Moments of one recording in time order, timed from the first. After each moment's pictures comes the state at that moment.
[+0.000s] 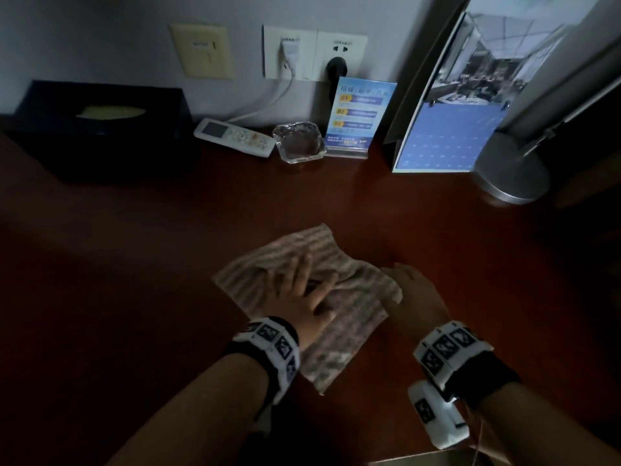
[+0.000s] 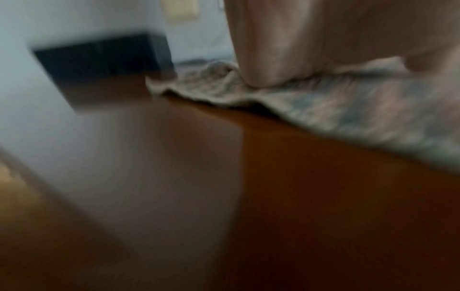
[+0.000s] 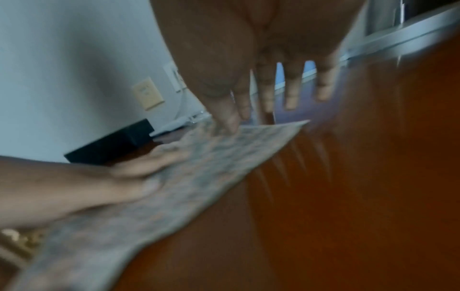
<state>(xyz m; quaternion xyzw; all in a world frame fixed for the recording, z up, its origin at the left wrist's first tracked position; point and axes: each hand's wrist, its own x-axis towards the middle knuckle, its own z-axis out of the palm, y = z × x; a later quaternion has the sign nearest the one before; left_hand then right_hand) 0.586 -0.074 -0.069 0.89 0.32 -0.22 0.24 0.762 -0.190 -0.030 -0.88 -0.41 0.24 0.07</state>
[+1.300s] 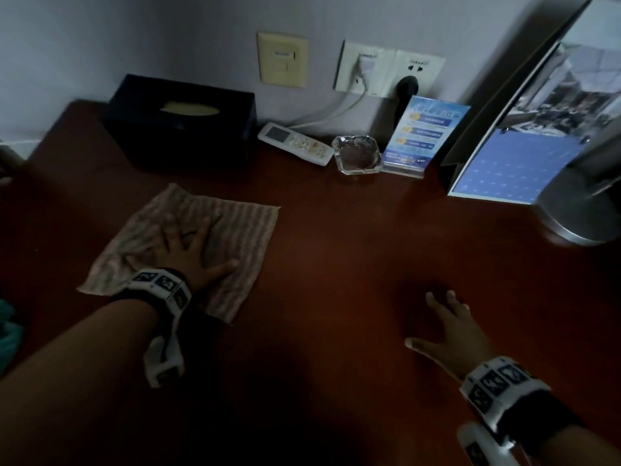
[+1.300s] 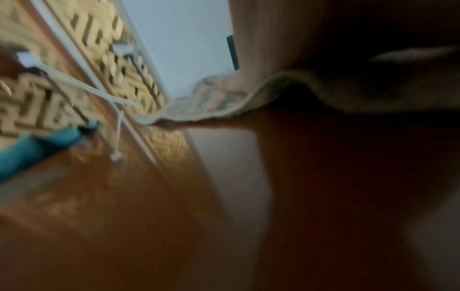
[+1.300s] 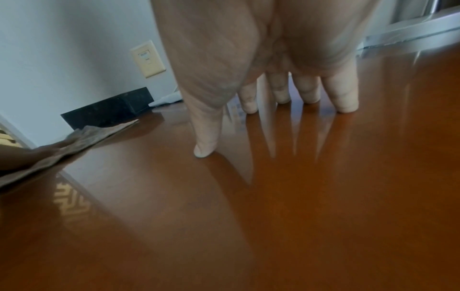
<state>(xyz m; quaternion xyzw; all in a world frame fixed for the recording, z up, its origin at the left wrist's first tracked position) 0.417 0.071 -0.072 0.71 0.64 -0.16 0.24 0.746 -0.187 -0.027 -0.88 -0.37 0.30 -0.06</state>
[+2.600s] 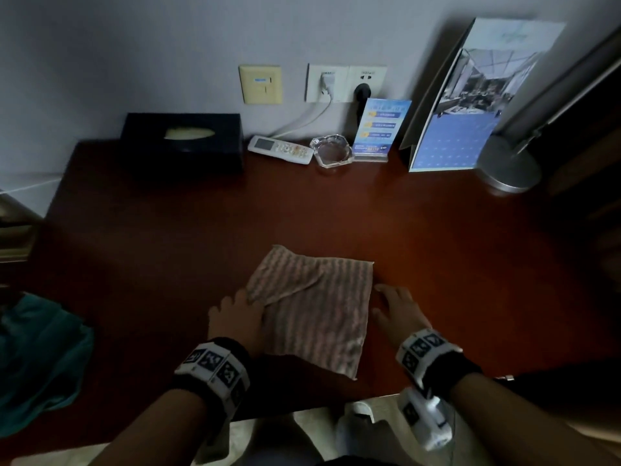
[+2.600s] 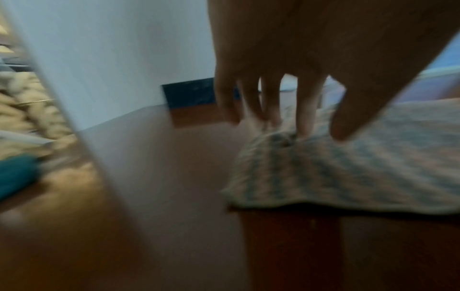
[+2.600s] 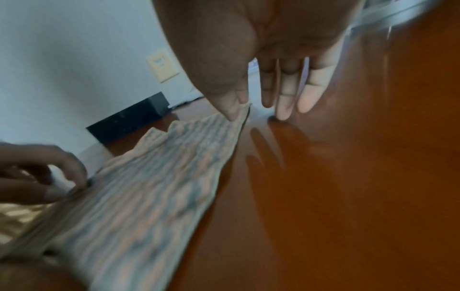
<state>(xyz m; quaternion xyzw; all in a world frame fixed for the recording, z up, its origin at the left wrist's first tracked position) 0.400 -0.059 -0.010 0.85 0.42 -0.26 0.14 0.634 -0.209 -0.027 -0.88 -0.38 0.29 0.06</state>
